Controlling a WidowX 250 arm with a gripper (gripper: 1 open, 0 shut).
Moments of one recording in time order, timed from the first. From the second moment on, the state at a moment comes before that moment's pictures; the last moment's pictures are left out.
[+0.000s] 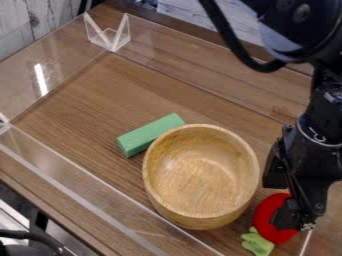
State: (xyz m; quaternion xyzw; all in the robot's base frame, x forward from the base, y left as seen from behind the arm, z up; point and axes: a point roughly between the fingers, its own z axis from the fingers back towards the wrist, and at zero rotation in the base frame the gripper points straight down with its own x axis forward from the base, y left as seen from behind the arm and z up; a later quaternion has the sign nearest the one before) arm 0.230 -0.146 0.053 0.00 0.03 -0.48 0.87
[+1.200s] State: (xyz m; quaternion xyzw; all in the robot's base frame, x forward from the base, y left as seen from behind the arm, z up) arm 0.235 -0.130 0.057 0.01 0.02 -0.56 0.83
